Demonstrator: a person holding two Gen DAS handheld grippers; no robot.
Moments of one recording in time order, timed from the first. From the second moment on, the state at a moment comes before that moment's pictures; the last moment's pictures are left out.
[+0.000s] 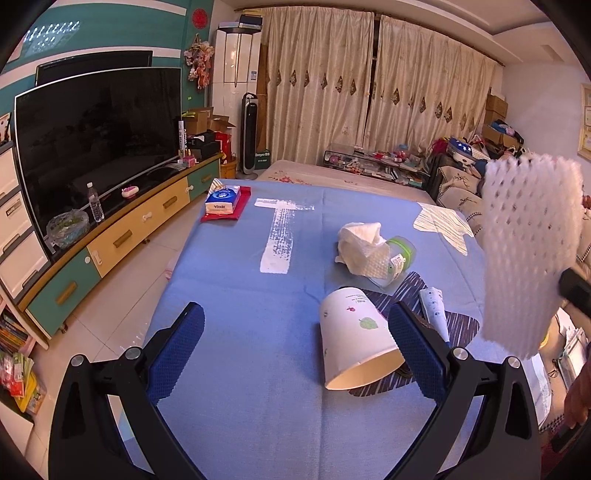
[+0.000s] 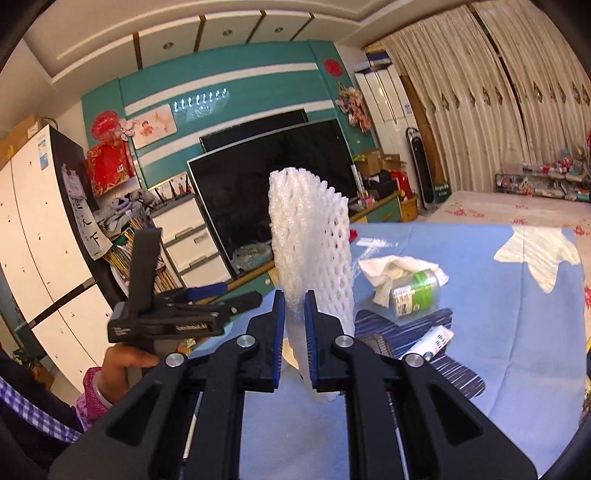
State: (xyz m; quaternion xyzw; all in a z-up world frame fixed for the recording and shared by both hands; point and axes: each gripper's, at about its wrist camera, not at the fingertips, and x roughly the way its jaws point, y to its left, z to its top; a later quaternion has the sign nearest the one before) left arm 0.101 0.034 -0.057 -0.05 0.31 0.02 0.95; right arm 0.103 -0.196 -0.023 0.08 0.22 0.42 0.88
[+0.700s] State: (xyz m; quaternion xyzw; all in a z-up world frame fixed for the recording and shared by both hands) left arm 0.132 -0.021 -0.076 0.00 0.35 -0.02 0.94; right arm 0.128 -0.394 -0.068 0.10 0.25 0.05 0.96
